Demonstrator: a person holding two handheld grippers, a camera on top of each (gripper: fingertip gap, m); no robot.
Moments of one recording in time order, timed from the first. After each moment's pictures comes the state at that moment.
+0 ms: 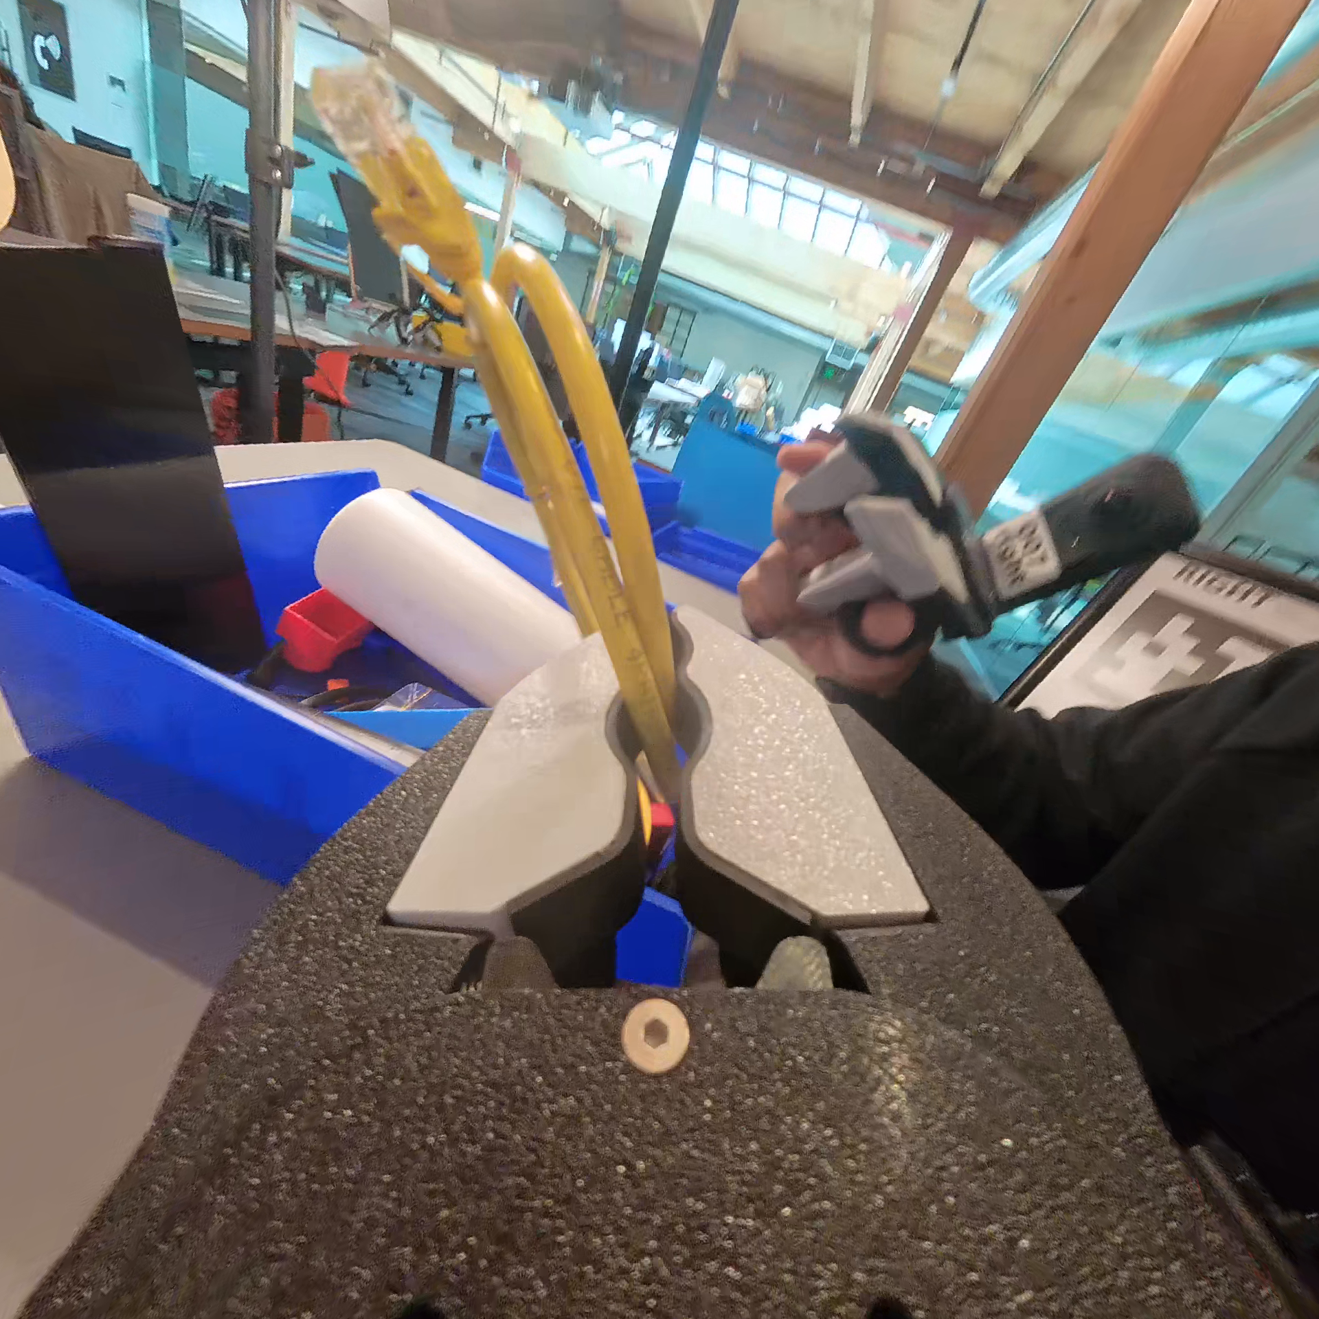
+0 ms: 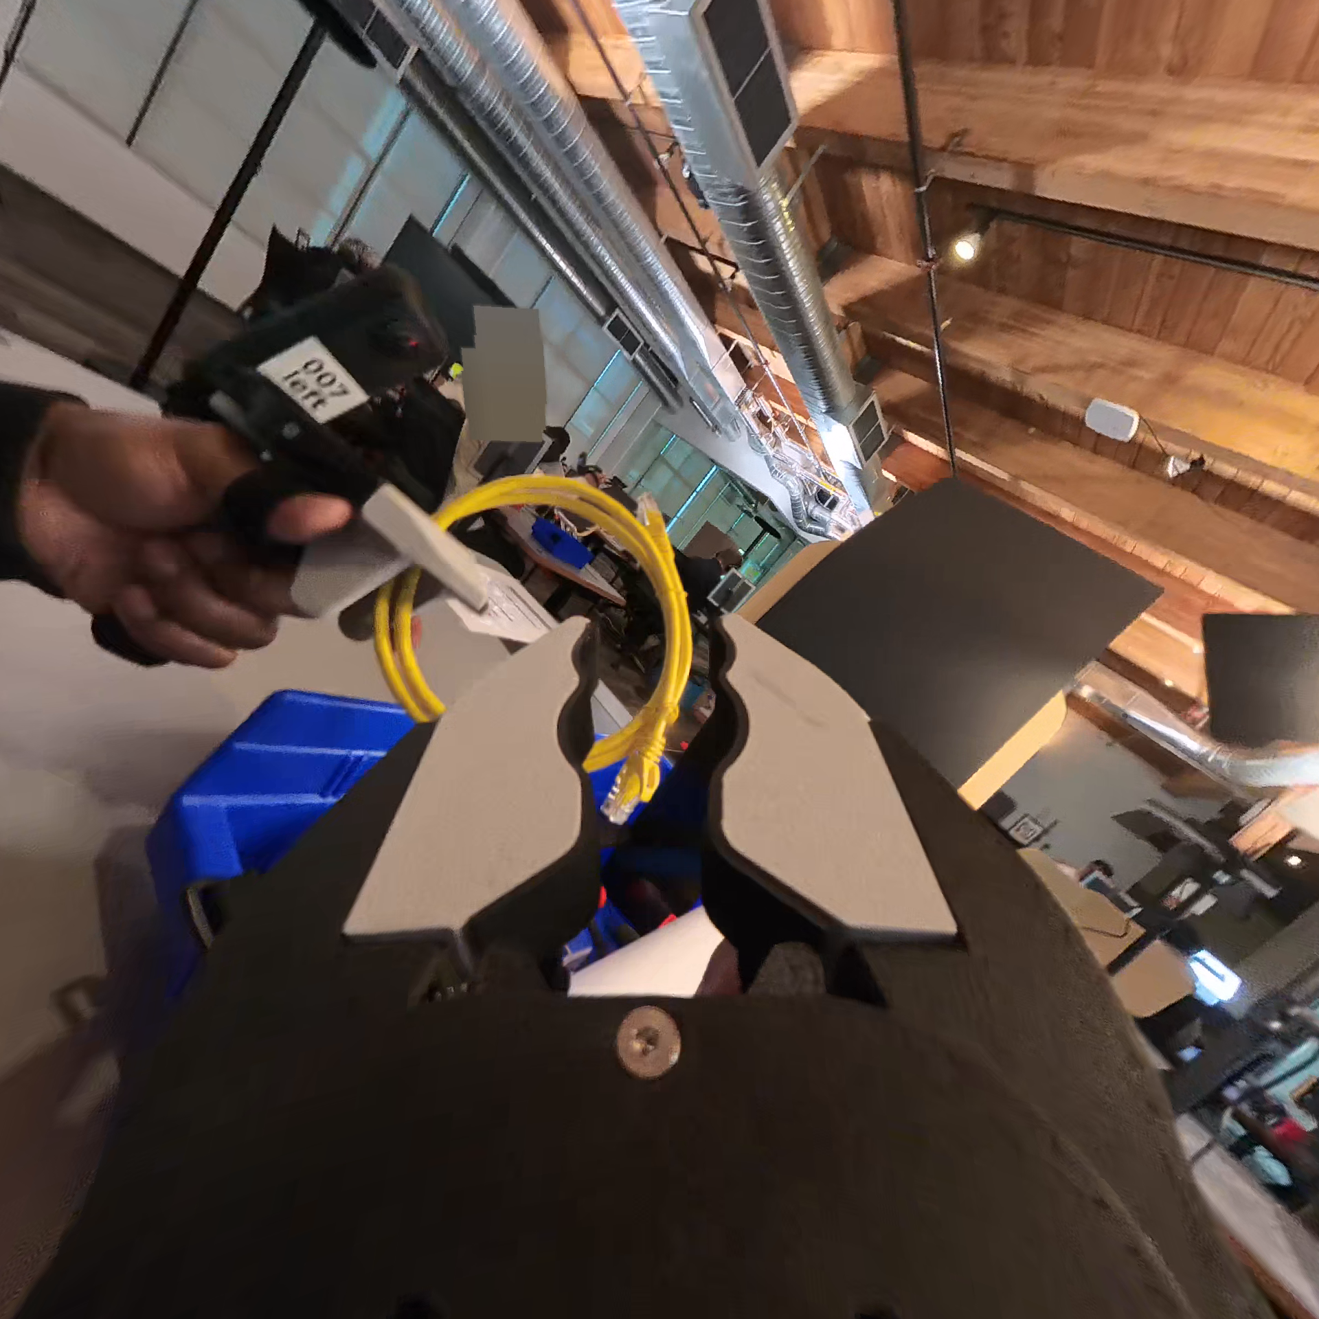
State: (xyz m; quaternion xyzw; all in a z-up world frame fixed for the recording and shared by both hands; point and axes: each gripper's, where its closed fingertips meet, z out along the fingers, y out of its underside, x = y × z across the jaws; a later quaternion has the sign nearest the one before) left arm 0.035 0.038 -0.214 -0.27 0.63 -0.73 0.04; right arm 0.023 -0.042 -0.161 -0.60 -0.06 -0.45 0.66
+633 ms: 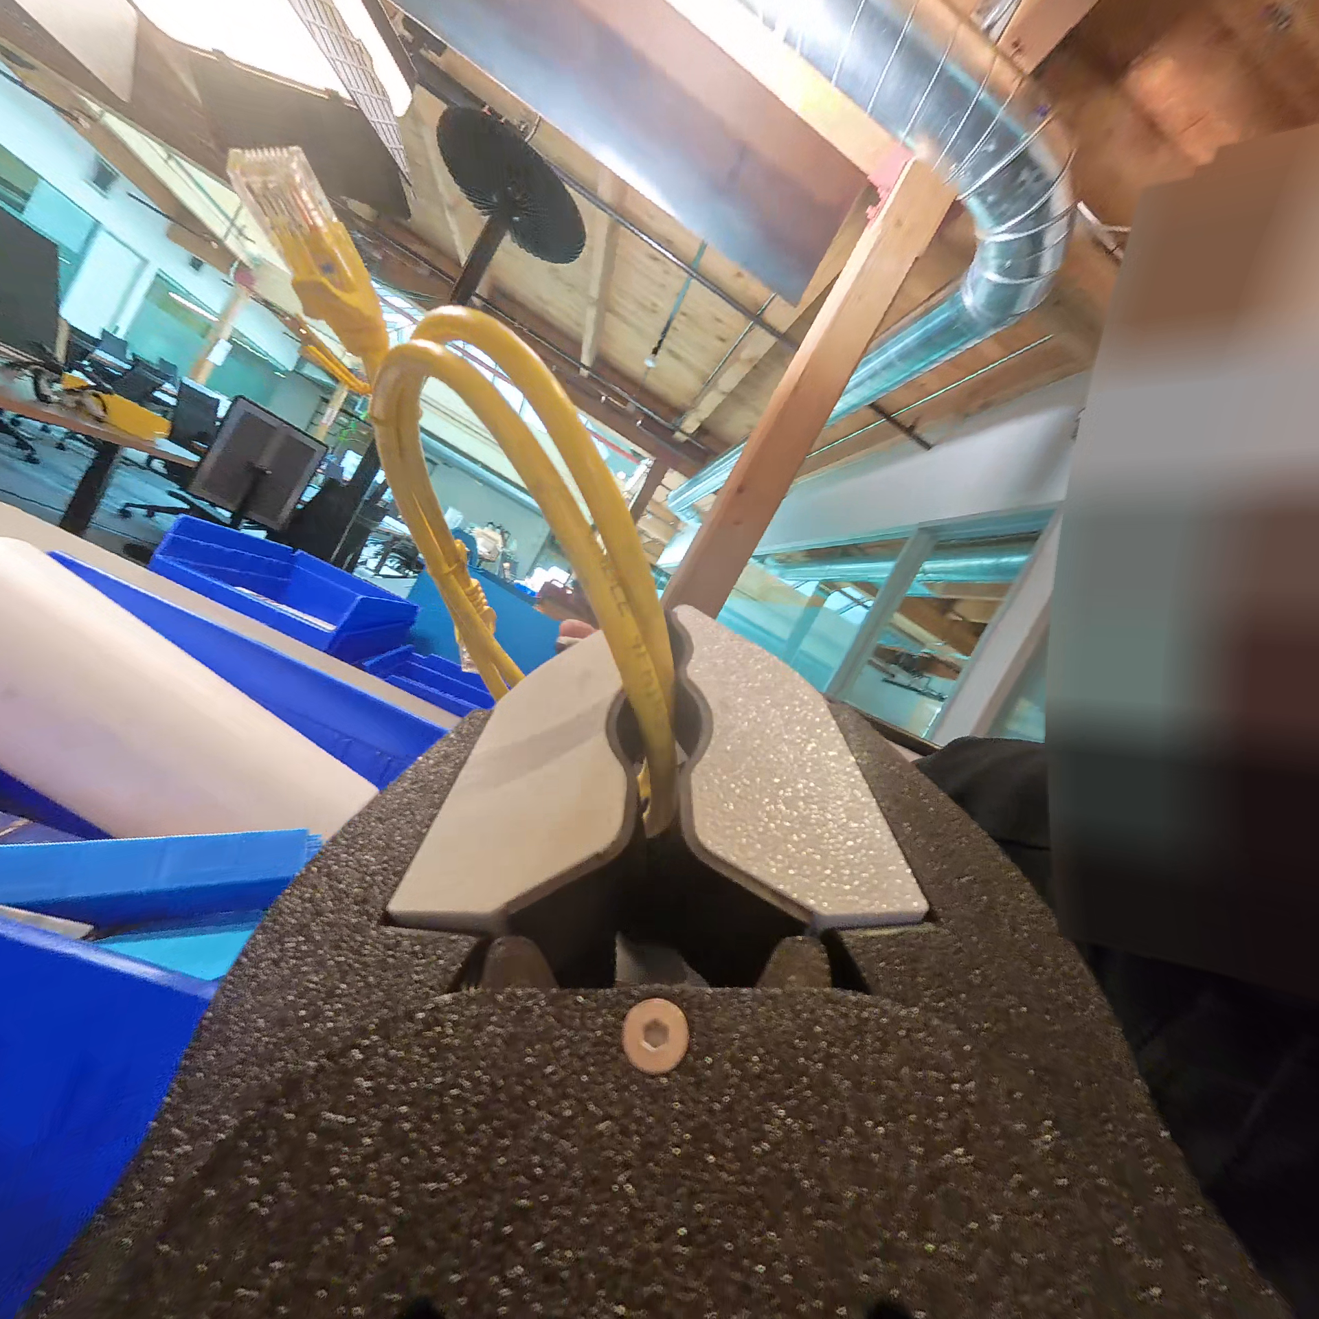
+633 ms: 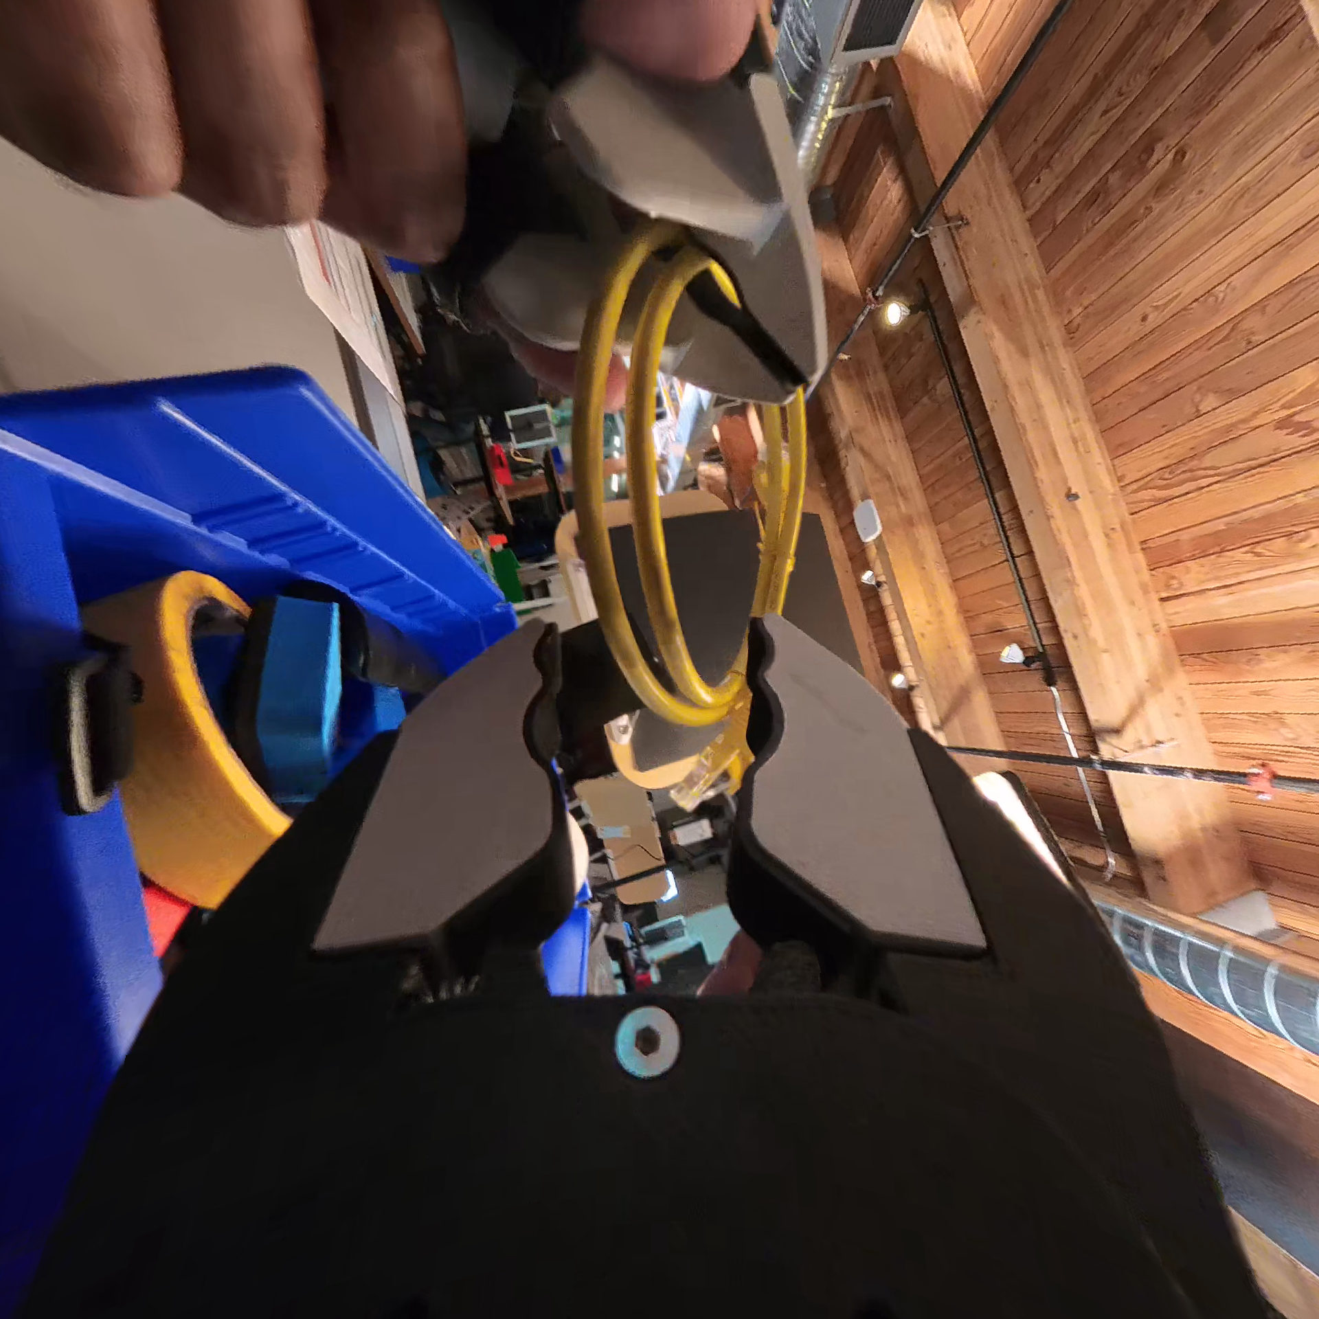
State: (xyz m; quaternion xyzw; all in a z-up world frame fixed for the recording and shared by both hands) left arm -0.001 0.025 -0.172 -0.20 0.48 -0.84 -0.15; right arm 0.030 -0.001 -0.217 -0.58 -0.19 -0.70 0.36
